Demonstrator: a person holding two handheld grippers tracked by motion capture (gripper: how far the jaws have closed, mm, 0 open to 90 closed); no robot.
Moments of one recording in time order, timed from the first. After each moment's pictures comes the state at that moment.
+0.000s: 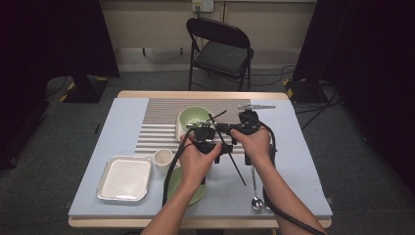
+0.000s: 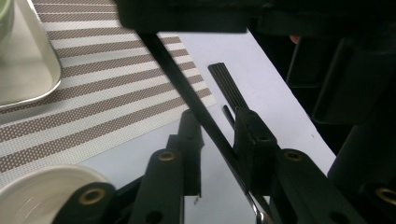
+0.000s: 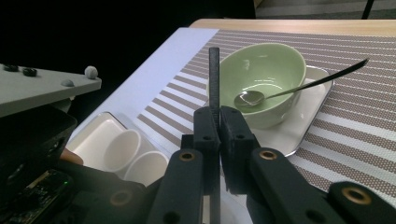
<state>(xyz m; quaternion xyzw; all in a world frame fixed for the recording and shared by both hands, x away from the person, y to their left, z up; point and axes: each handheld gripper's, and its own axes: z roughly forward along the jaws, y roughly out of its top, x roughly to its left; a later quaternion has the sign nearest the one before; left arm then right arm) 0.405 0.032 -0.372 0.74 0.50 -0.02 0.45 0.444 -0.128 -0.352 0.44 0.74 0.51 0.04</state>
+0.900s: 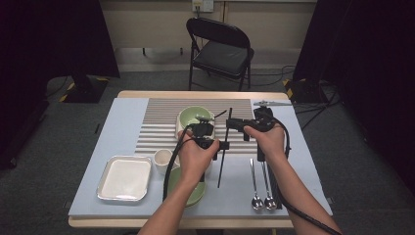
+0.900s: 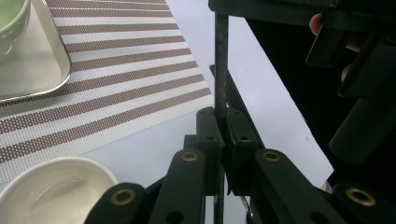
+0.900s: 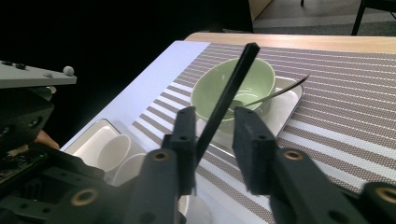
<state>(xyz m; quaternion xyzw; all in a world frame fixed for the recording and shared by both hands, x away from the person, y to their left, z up) 0.408 0.035 -0.358 0.73 0.52 -0.04 0.43 0.450 -0.166 -0.346 0.43 0.73 0.53 0.04</state>
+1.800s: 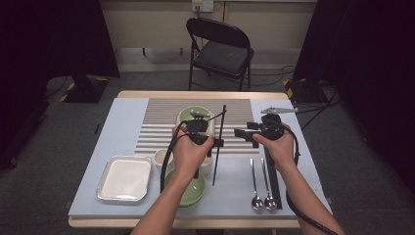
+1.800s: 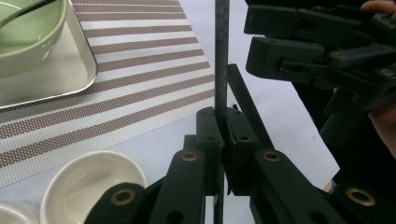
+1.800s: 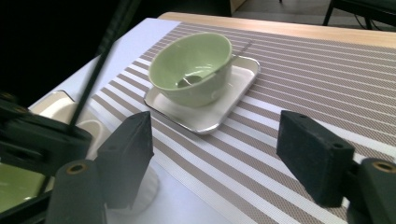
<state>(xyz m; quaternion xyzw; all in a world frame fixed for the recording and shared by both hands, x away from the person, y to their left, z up) 0.412 0.049 -0.348 0.73 0.53 -0.03 0.42 0.451 -0.196 -0.371 0.43 0.75 0.49 0.09</state>
